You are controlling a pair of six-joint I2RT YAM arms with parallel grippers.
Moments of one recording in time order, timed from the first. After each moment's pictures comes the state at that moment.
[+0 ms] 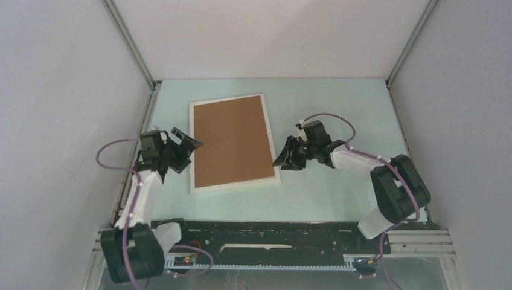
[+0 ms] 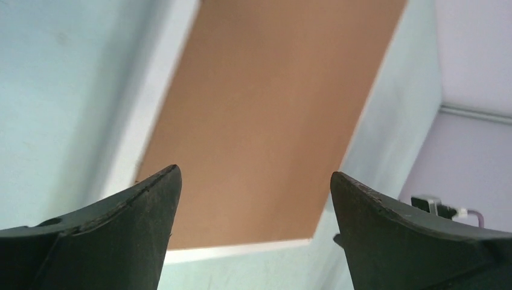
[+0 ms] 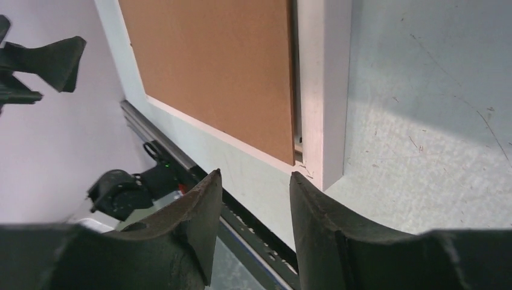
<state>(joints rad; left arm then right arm) 0.14 0.99 0.64 -0.38 0.34 -0.82 0.52 1.56 0.86 -0.13 -0.51 0.79</state>
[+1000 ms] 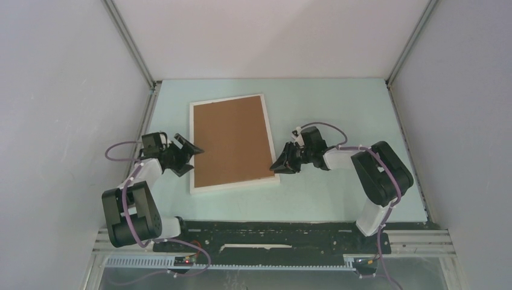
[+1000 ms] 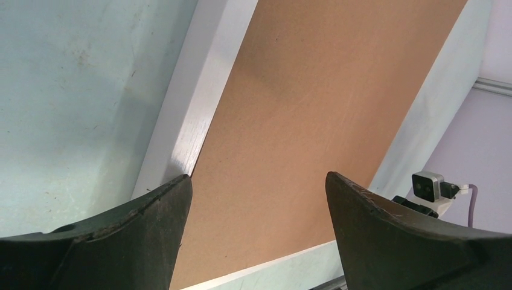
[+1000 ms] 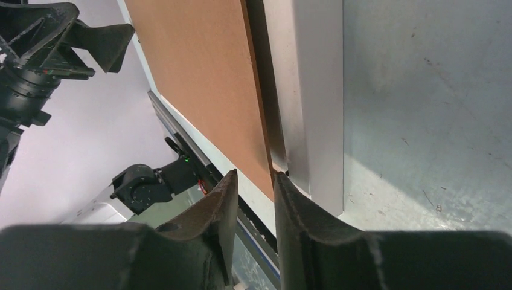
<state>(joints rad) 0.27 1.34 0.64 -0.26 0.48 -0.67 0.49 1.76 0.80 0.15 -0.68 0.94</state>
